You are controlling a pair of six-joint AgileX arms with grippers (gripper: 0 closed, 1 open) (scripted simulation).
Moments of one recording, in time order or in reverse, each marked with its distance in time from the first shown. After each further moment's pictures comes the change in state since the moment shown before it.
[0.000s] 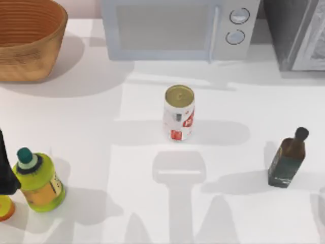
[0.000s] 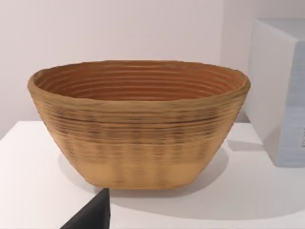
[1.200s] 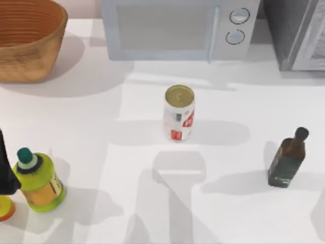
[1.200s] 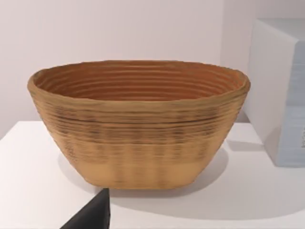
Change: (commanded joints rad) left arm 0.000 0.000 0.000 0.000 0.000 0.000; right arm 0.359 -0.046 0.251 -0.252 0.359 -0.006
